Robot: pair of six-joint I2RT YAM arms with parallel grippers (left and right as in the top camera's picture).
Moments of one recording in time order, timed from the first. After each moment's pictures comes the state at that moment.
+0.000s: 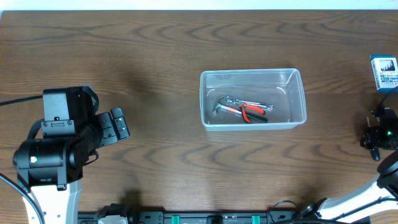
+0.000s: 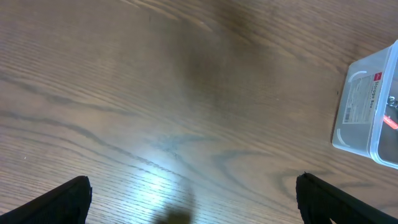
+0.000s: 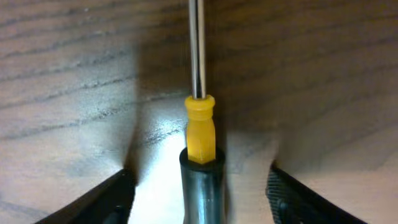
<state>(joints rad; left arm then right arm) 0.04 1.04 1.32 -1.34 -0.04 -0.25 -0.82 1.98 1.27 -0.84 0.00 -0.76</state>
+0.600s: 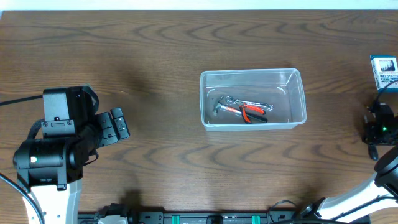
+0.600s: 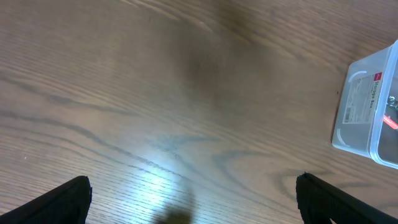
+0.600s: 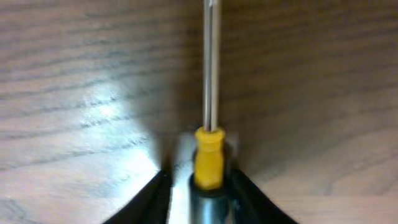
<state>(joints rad) 0.04 1.04 1.32 -1.34 -0.04 -0.25 -0.77 1.98 1.27 -0.82 0.00 -0.74</state>
